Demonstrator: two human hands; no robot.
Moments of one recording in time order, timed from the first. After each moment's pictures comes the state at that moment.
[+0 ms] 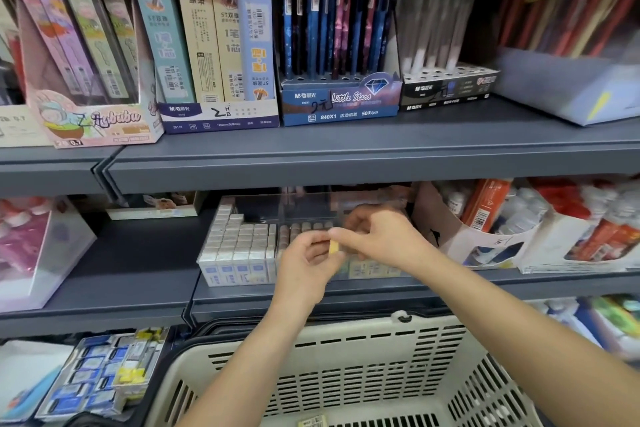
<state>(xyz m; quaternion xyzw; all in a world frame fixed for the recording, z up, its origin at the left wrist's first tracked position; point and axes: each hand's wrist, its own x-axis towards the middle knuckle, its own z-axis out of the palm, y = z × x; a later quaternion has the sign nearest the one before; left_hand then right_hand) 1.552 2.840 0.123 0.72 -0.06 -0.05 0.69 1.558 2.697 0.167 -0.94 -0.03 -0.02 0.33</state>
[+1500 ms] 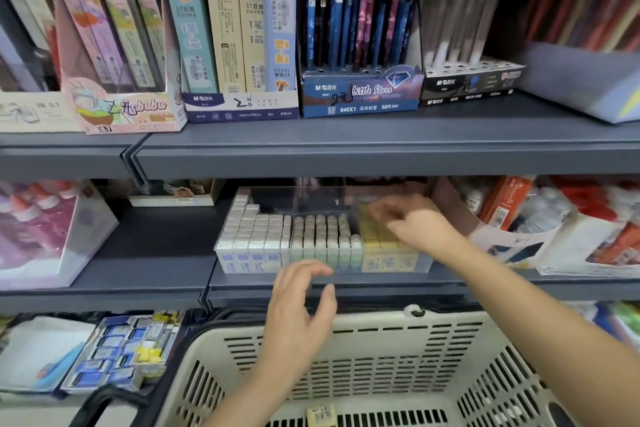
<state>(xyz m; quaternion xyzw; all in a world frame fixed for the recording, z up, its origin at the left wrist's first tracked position) 1.504 2.878 0.091 0.83 -0.19 0.14 0.51 1.582 2.664 0.150 -0.96 -0.03 -0.07 0.28</state>
